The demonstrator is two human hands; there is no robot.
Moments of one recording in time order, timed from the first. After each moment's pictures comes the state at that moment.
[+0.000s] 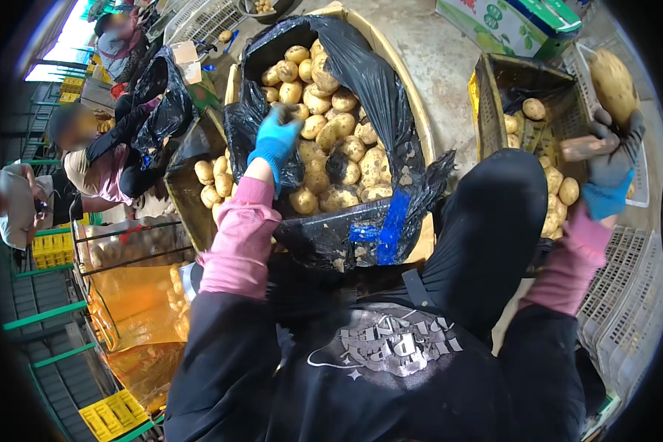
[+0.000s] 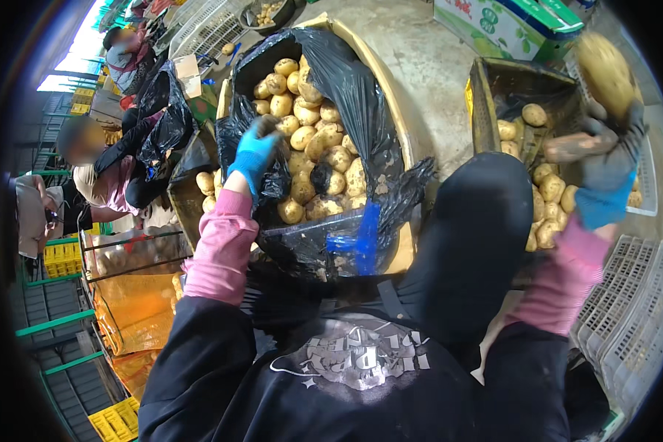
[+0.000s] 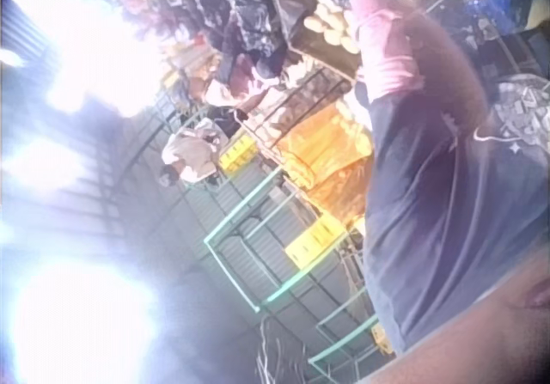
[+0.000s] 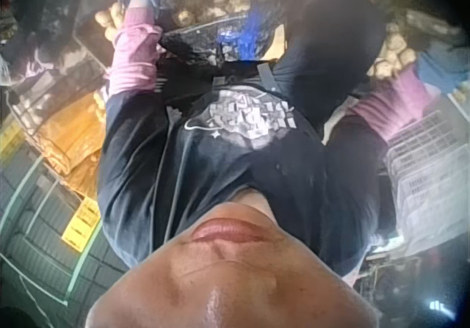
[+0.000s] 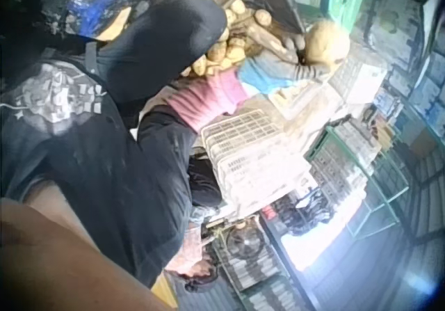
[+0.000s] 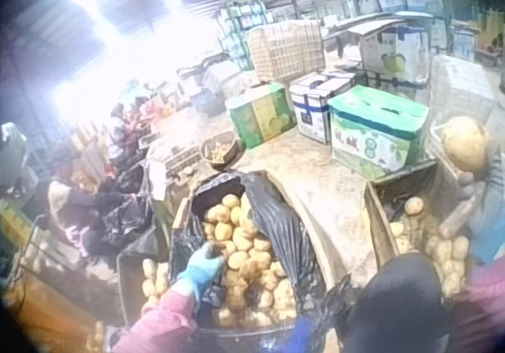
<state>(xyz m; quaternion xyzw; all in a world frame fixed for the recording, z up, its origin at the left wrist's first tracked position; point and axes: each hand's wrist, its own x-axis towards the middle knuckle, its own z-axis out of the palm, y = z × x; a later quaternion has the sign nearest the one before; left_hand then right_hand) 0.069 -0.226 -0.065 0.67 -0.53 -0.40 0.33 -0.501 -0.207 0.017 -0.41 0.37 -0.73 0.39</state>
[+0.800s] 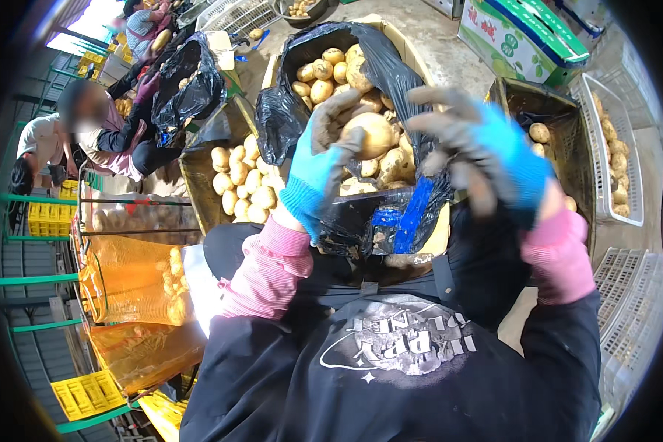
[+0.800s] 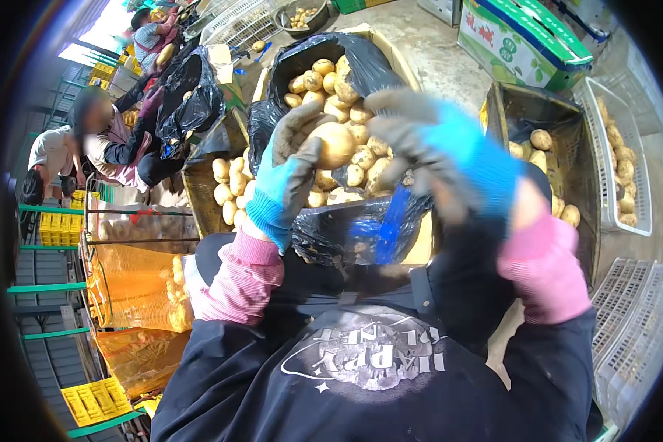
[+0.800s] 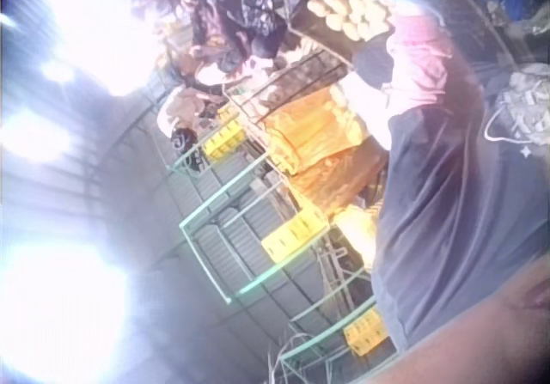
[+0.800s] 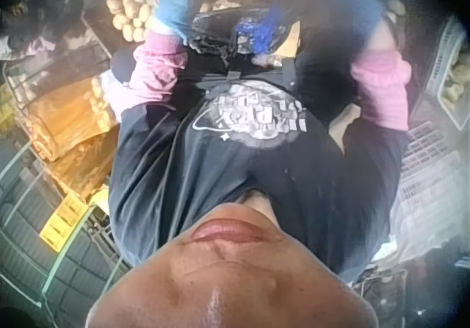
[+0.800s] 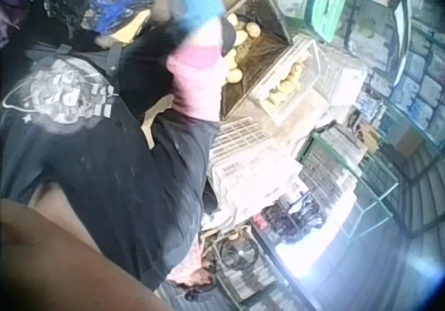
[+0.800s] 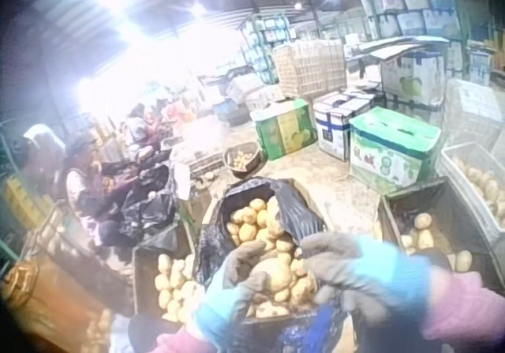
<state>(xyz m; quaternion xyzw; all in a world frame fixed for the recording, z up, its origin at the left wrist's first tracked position) -0.024 -0.108 0.051 0.40 -0.49 -0.52 0.58 -0.260 -0.137 0.131 -0.57 0.40 -0.25 0.67</state>
